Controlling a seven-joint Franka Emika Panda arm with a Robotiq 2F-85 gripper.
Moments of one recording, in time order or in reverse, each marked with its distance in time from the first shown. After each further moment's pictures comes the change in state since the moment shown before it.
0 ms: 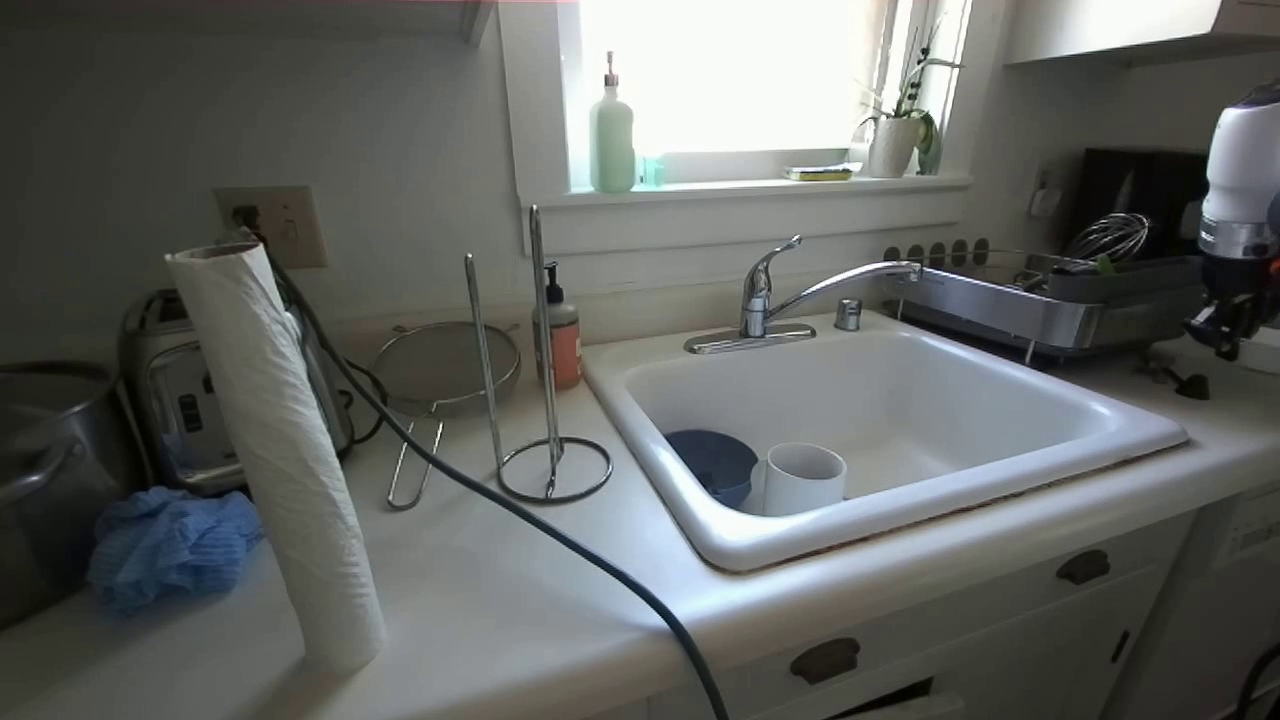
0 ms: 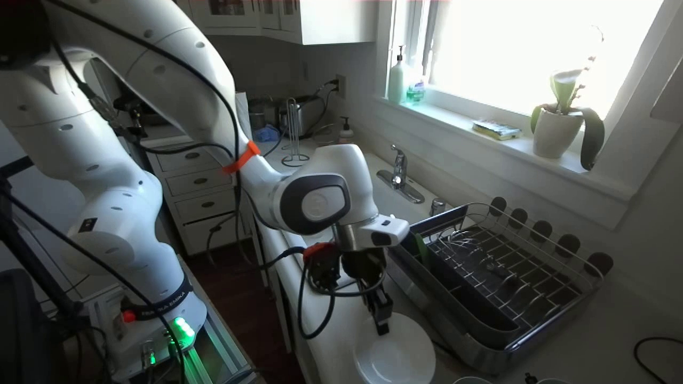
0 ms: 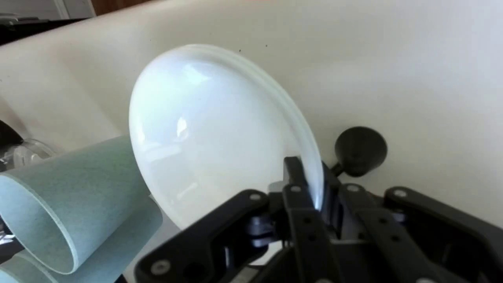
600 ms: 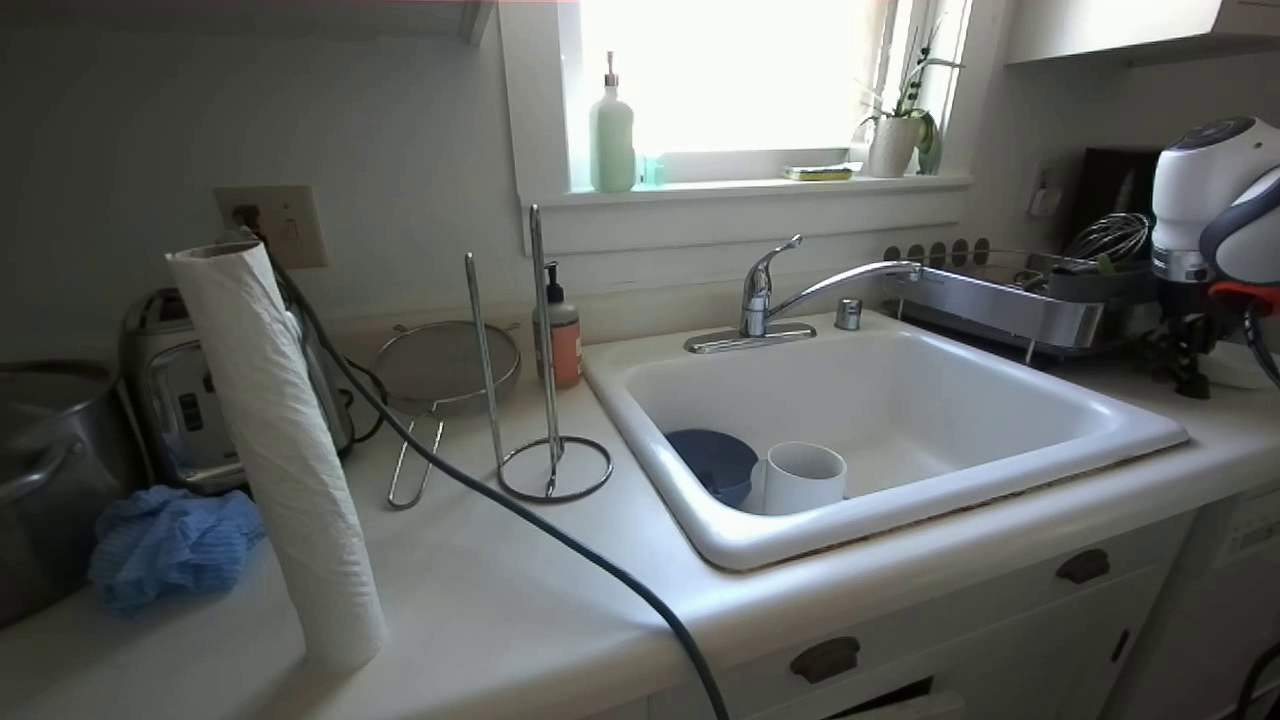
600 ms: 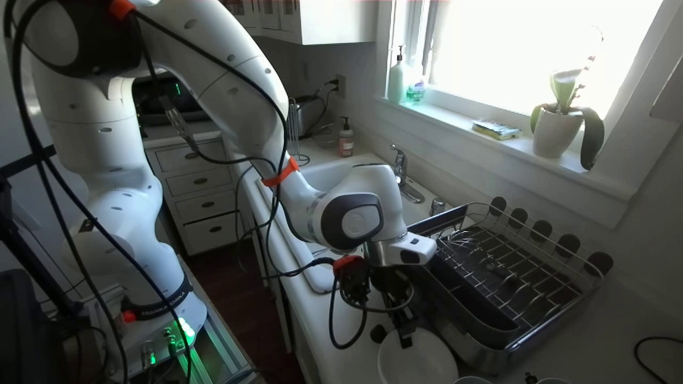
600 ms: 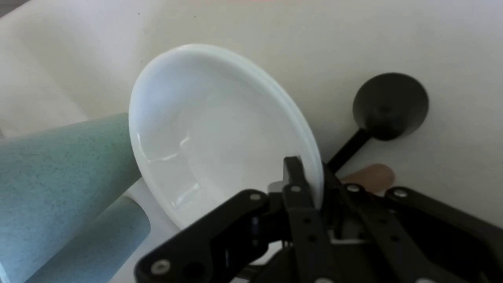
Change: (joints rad) arm 0.000 0.251 0.021 0.170 0.091 0.049 0.060
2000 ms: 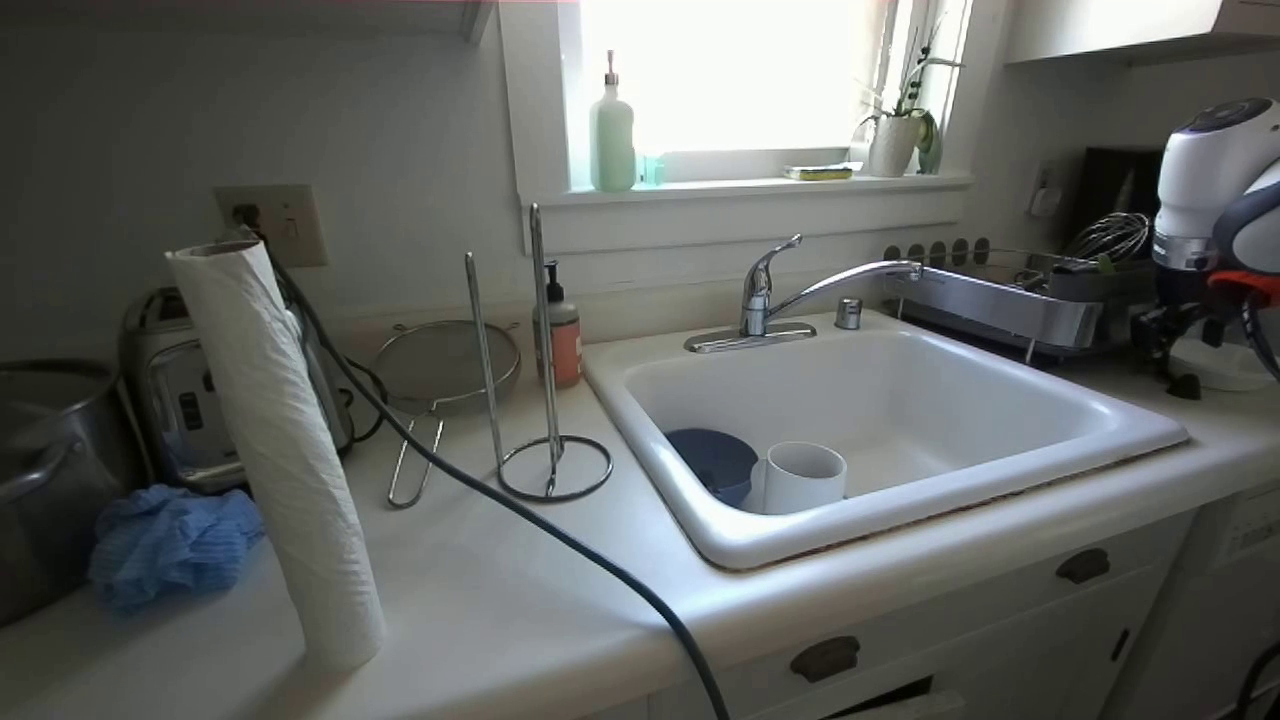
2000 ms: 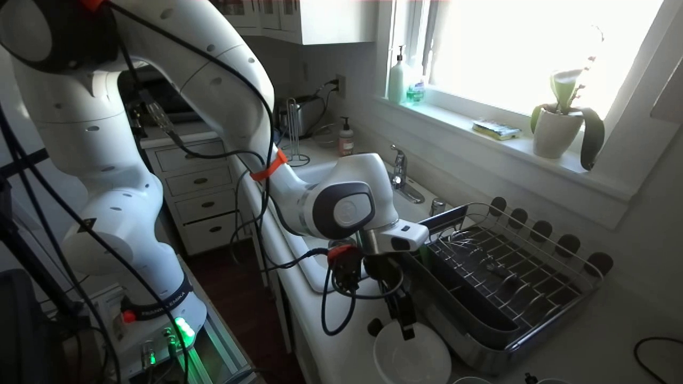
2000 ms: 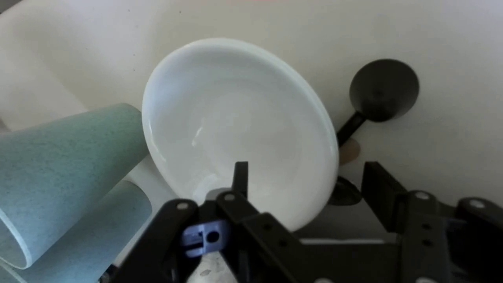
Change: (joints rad) arm -0.014 -0.074 0.034 -0.045 -0.051 0.012 0.079
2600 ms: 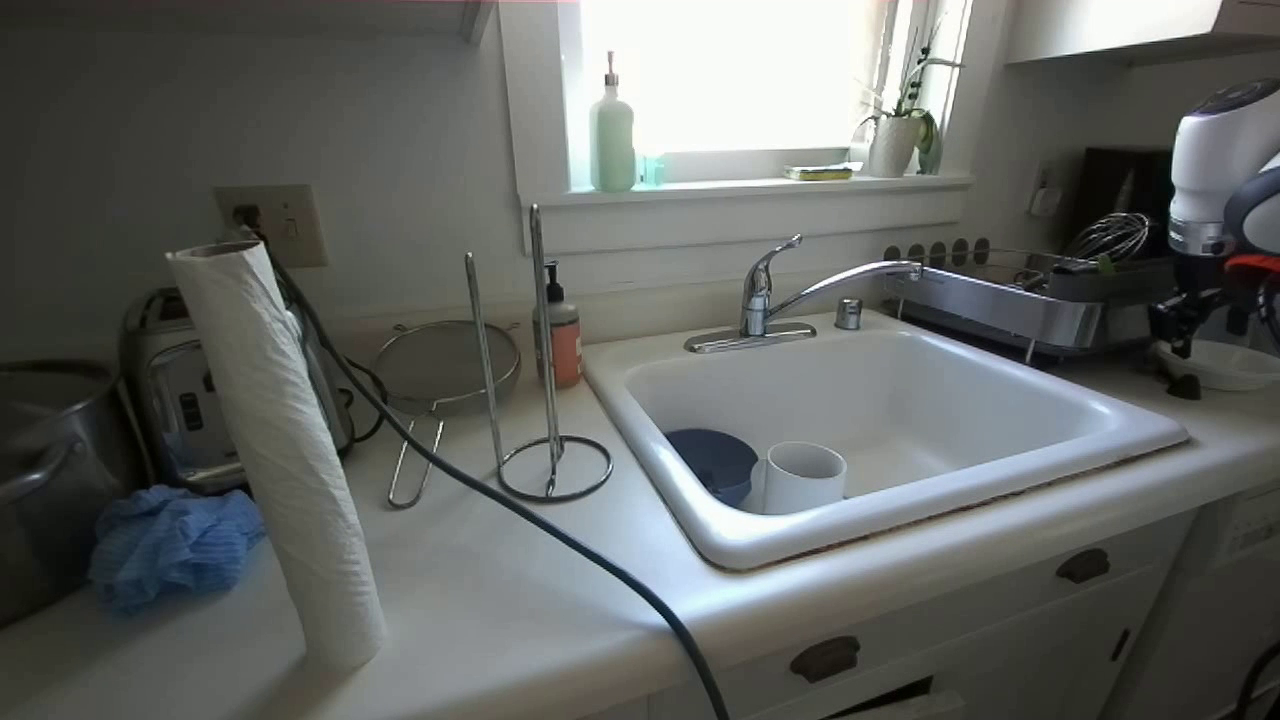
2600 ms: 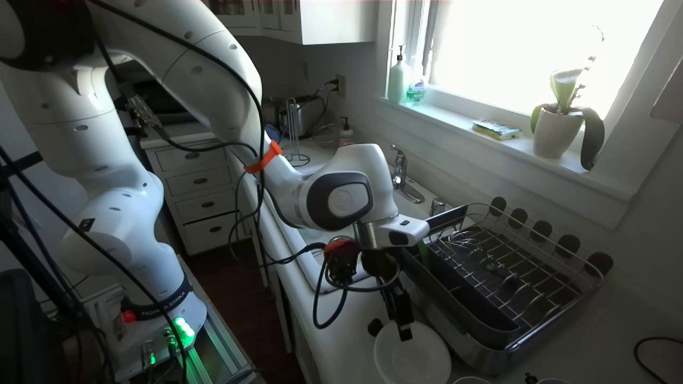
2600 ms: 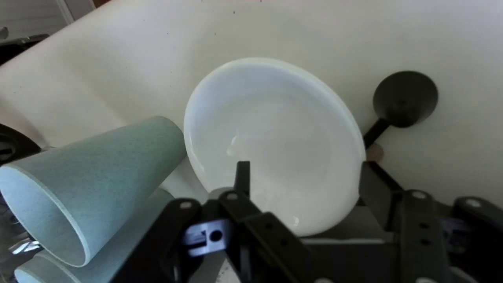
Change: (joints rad) arm -0.019 -0.061 0.014 -0.007 0.004 -0.080 -0.001
